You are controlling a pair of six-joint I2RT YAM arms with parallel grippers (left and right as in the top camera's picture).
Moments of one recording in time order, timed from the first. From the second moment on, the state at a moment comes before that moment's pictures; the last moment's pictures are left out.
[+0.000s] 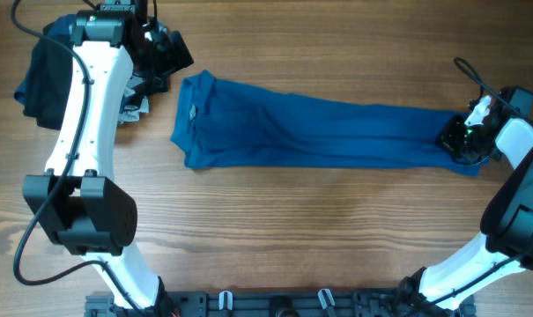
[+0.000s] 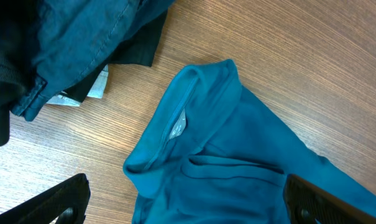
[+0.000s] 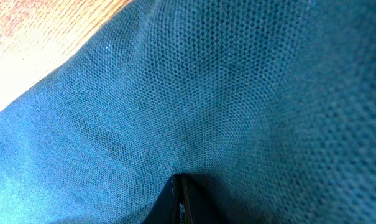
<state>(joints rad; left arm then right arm) -0.06 1.95 1.92 -1.19 0.03 -0.50 -0.49 1.94 1.14 -0.55 -0.31 0.13</state>
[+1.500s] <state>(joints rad) -0.48 2.21 1.92 -1.00 0.03 -0.71 -0.51 1.74 1.36 -0.65 -0.07 0.00</state>
